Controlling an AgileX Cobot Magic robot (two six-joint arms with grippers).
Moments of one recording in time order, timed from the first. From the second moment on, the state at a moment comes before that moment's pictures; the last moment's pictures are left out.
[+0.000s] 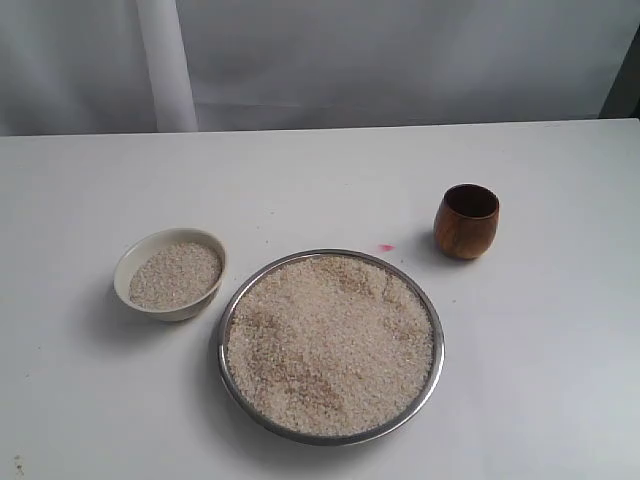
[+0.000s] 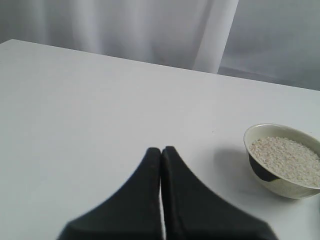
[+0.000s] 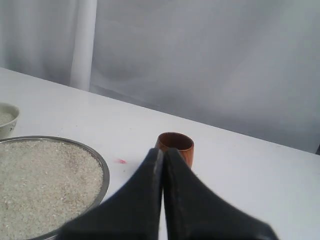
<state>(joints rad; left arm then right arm) 0.08 0.00 0.00 0.20 0.34 -0.34 0.27 0.00 0.00 0.32 0.15 -0.50</state>
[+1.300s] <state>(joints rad) 0.08 0.00 0.00 0.20 0.34 -0.34 0.27 0.29 -0.23 0.26 0.22 -0.50</state>
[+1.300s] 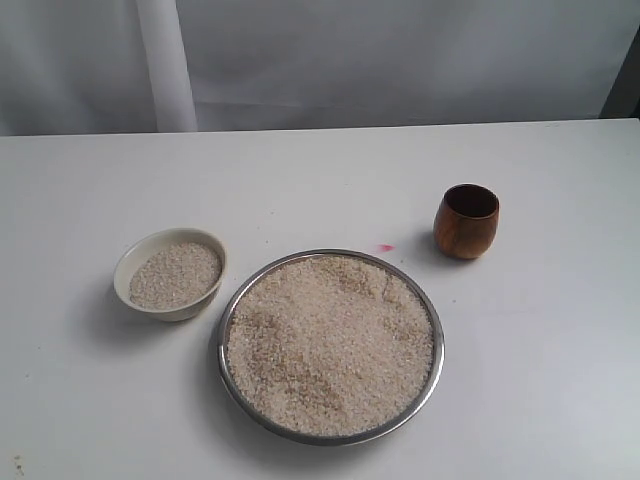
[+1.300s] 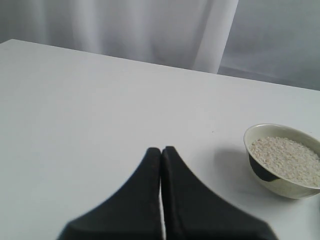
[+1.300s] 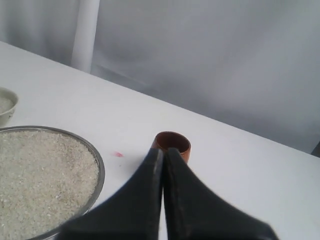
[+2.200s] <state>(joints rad) 0.08 0.00 0.00 0.20 0.34 -0.34 0.27 1.31 -0.26 -0.13 -0.72 0.10</state>
